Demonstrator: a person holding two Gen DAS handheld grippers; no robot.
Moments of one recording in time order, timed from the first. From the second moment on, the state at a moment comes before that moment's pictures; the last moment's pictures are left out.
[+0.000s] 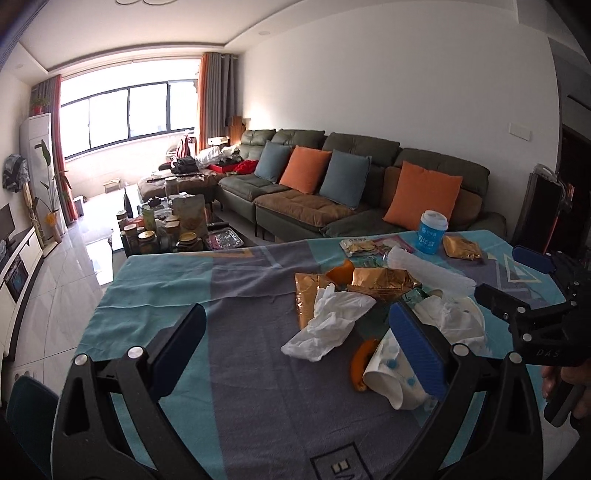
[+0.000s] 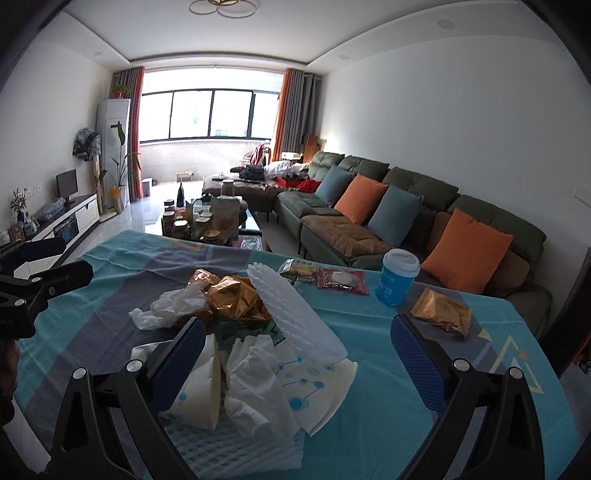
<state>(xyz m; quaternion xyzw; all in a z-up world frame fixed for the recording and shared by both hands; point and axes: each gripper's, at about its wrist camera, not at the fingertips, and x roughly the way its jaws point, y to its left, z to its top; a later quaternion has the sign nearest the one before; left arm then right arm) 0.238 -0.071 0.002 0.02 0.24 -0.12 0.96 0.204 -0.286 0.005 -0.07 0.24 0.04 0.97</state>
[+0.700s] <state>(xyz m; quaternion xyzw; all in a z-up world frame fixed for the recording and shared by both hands) 0.339 -0.107 -0.067 0.05 0.39 -0.15 0.91 0.270 -0.293 -0.021 -0.05 0.33 0.06 0.94</state>
